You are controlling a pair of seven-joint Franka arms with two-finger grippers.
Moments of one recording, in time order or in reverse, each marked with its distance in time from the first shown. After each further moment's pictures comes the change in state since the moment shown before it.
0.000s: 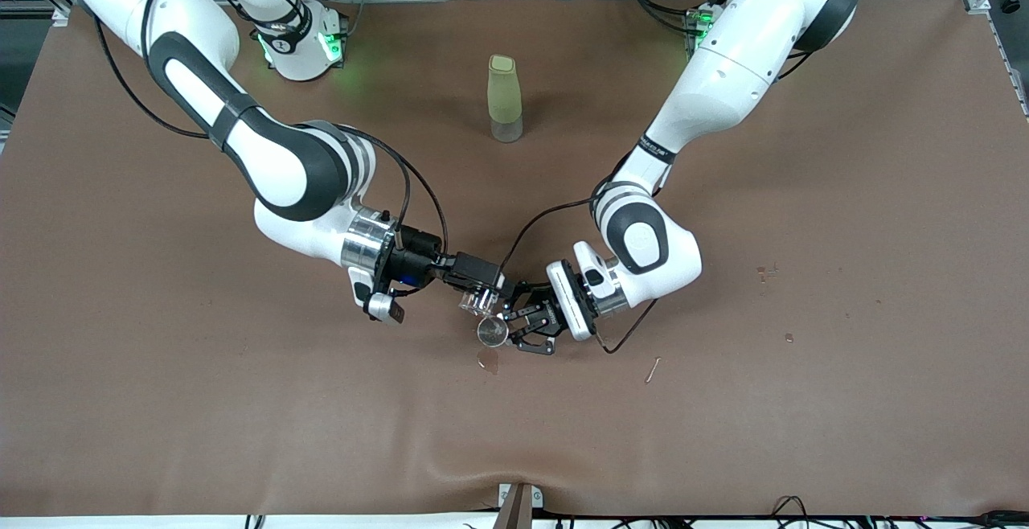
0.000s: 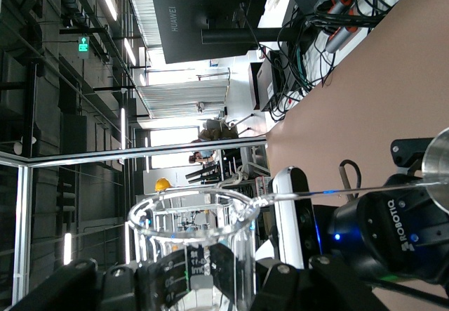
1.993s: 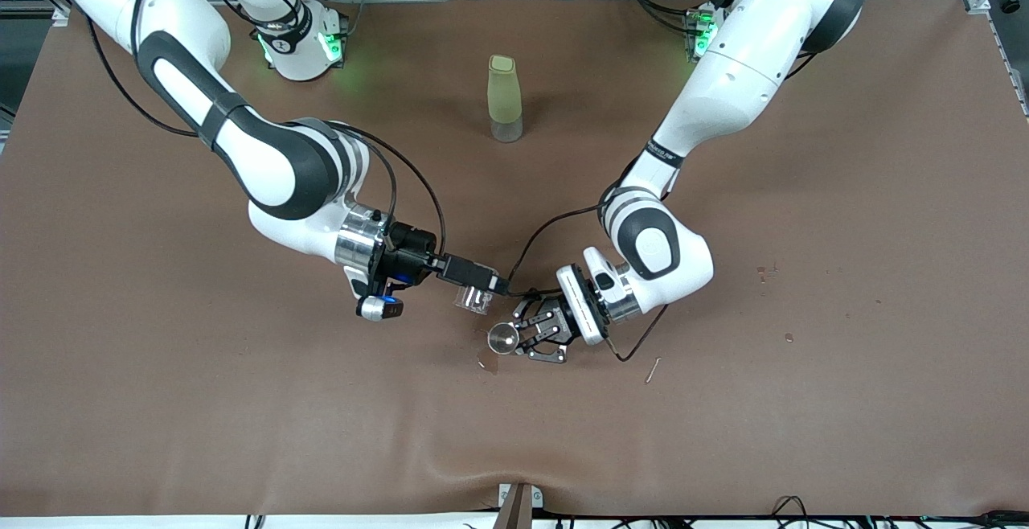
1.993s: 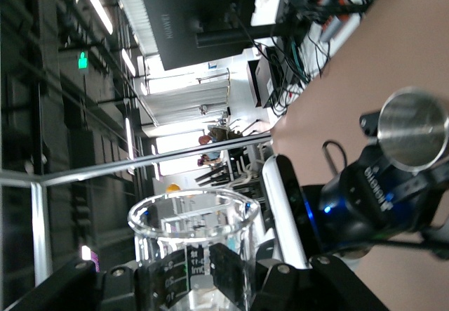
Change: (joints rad) left arm 0.034 -0.001 0.007 0.012 0.000 -0.001 0.071; right arm -0.049 0.000 0.036 -0.027 -0.018 0.003 -0.003
